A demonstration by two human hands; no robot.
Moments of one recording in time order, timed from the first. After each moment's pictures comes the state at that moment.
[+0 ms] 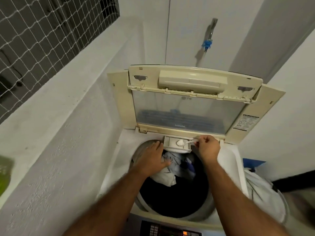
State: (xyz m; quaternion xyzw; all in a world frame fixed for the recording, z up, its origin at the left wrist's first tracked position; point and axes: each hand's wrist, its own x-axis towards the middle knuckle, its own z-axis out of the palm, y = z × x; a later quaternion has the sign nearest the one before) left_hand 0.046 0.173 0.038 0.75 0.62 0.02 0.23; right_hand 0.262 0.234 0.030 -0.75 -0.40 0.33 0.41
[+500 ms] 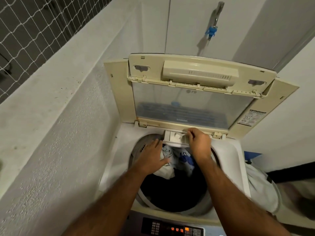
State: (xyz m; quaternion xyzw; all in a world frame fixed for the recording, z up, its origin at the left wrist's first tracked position) left_hand 0.038 0.177 0.006 0.73 0.62 0.03 0.27; right_hand 0.232 0.230 0.027 -0.67 -0.65 0.18 0.31
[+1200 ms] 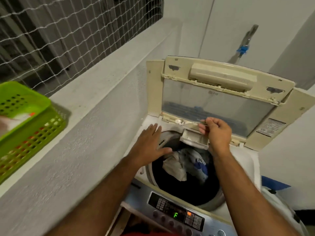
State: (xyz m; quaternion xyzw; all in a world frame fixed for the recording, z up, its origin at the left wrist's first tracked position) left_hand -0.003 0.095 0.087 0.69 0.69 0.13 0.18; right_hand 0.212 0.196 0.118 -0.52 -0.34 0.55 0.56
